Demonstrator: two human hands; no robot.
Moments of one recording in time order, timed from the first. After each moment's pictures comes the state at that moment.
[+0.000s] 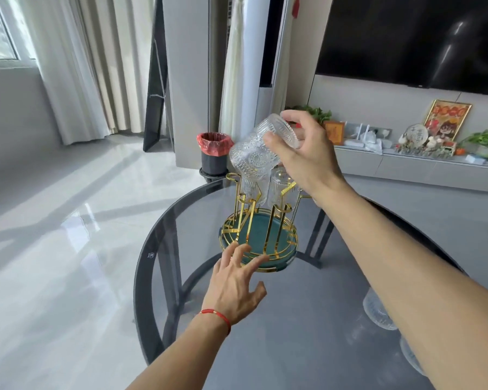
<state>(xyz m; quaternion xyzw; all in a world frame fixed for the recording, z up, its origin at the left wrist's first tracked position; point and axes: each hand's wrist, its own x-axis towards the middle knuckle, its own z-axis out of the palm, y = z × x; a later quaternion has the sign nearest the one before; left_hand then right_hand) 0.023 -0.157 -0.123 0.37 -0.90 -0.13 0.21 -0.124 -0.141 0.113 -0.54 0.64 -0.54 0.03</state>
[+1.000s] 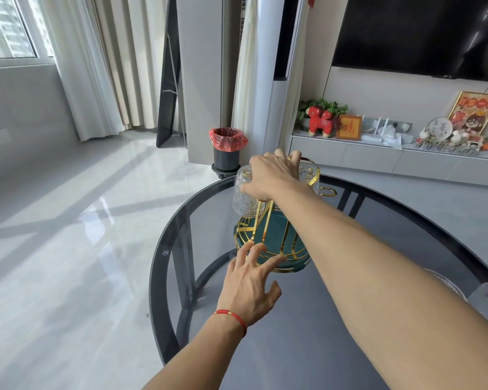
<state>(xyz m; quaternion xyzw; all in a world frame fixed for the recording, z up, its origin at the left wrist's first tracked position) 0.024 -0.160 -0.121 0.36 -0.90 -0.13 0.22 -0.086 -0.232 0.064 -0.59 0.80 -0.05 -0.11</state>
